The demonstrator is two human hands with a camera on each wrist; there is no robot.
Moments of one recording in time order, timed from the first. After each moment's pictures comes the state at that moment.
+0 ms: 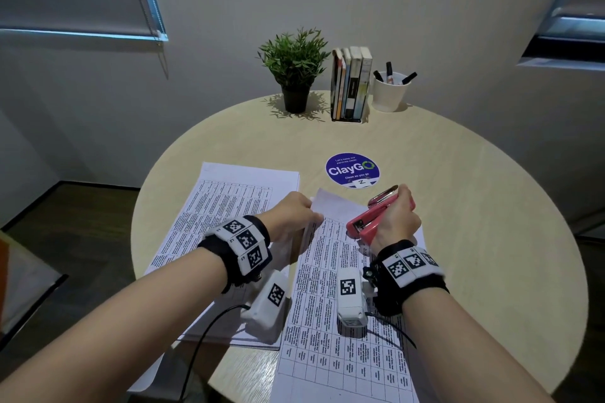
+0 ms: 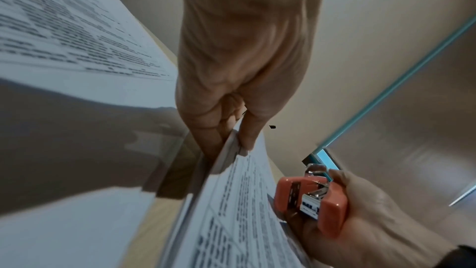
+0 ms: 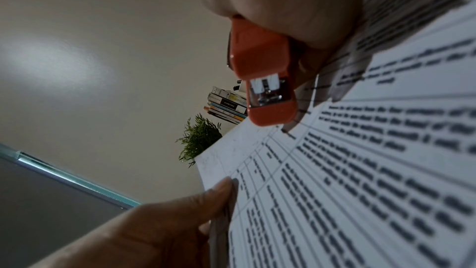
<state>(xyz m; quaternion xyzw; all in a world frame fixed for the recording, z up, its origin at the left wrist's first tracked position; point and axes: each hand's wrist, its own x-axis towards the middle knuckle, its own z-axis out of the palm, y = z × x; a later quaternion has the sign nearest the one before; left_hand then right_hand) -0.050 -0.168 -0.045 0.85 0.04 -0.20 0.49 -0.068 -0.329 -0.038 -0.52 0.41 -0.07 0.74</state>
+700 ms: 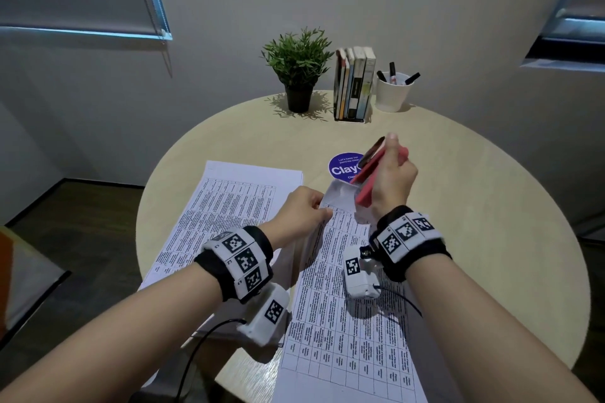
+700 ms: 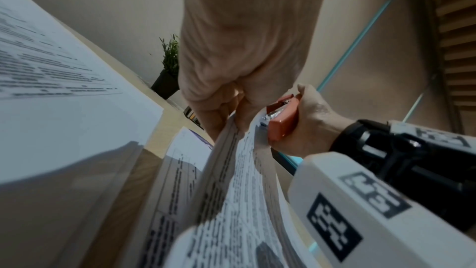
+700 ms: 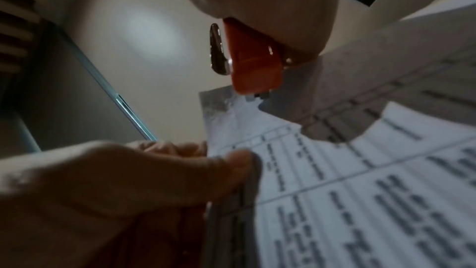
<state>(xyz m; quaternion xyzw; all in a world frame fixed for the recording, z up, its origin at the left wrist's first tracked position) -0.067 -0.174 -0.043 0.85 -0.04 -0.09 0.52 -0.038 -0.315 0.000 -0.59 0.19 -0.20 0.76</state>
